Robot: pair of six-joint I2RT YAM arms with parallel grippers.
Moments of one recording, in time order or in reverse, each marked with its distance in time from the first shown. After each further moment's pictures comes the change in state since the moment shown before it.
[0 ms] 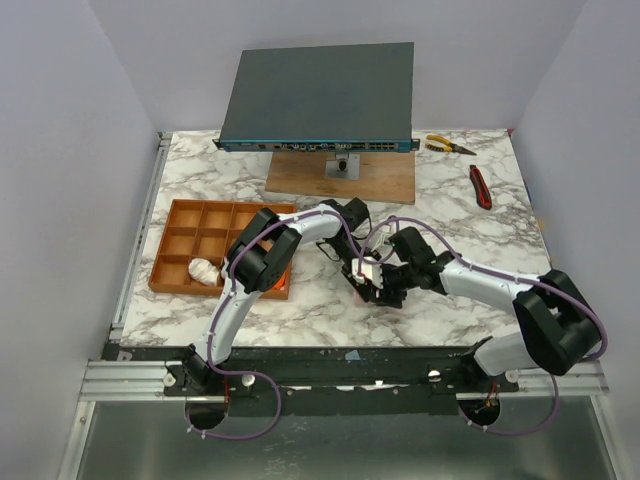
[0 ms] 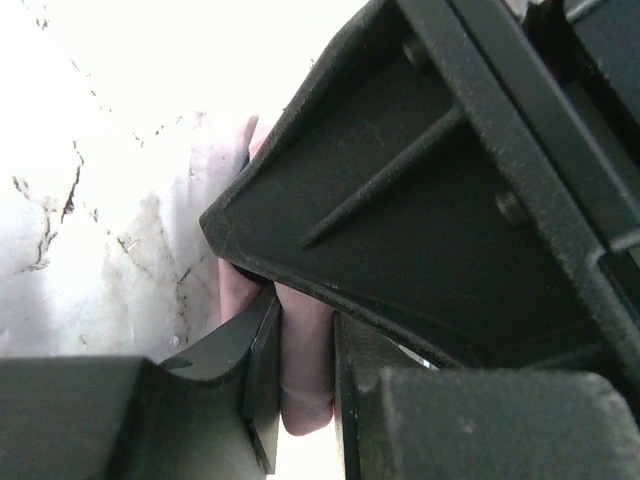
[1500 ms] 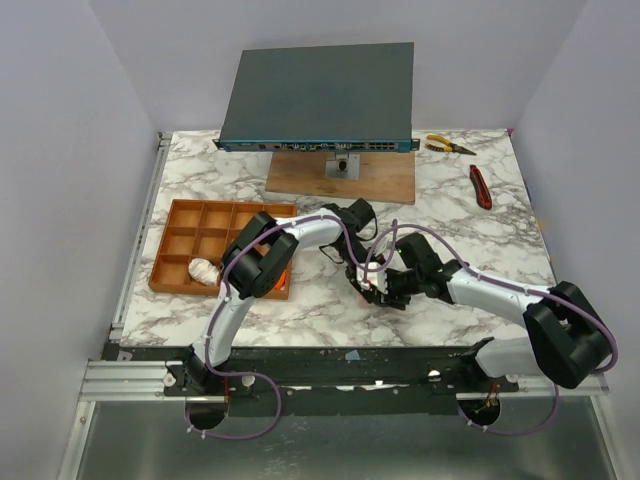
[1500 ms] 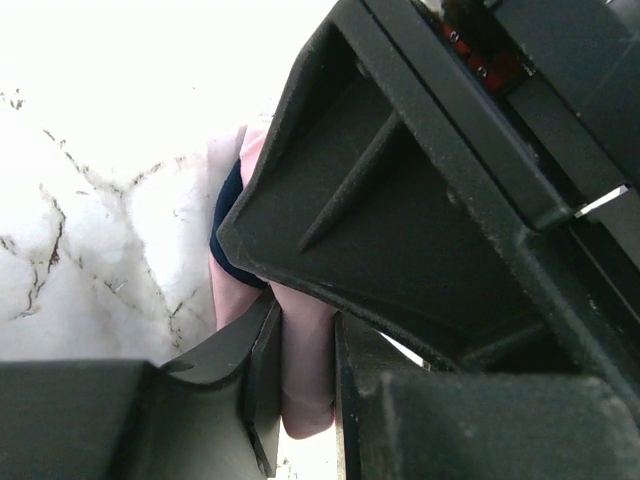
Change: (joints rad) left arm -0.040 -0.079 -0.077 0.136 -0.076 0.028; right arm -0.002 -0.081 -0.078 0.045 0.009 -0.004
